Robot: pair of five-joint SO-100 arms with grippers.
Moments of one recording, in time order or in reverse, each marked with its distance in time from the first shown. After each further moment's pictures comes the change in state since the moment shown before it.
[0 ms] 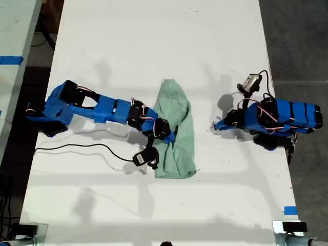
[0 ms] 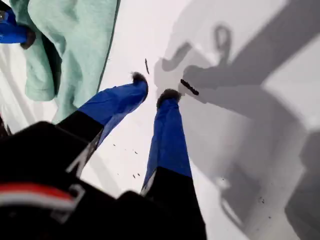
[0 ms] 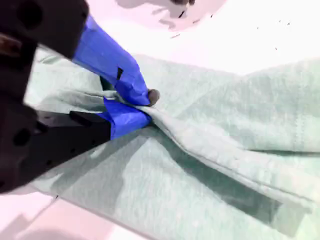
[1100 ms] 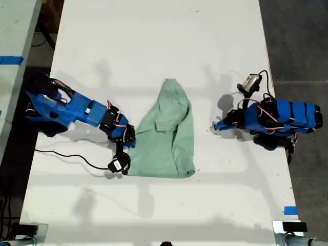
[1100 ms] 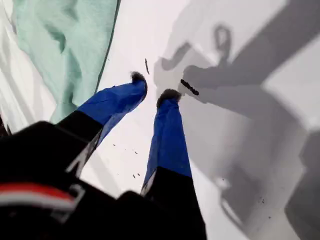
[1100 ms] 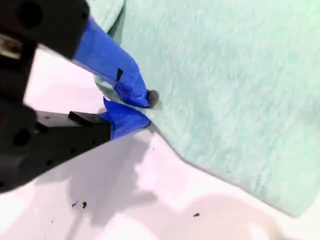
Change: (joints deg) arm 0 8.1 28.7 42.8 10.9 -16.3; arm 1 0.0 0.0 0.0 0.0 0.0
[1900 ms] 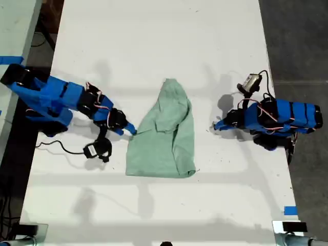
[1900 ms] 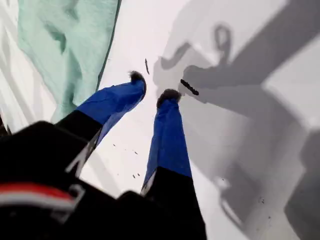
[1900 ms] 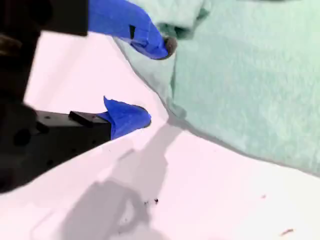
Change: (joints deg) arm 0 -2.1 20.6 12.7 5.4 9.2; arm 1 0.0 0.0 0.0 0.0 0.0
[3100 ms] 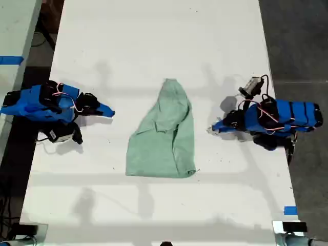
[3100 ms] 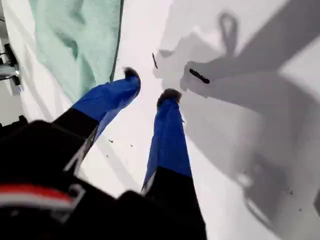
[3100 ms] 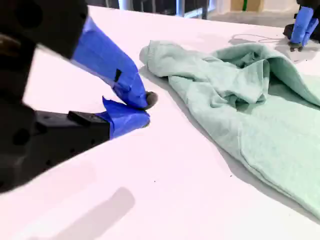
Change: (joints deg) arm 0 -15.2 98.1 68.1 -3.3 11.4; arm 1 -3.2 0.0 0.0 -1.1 9.7
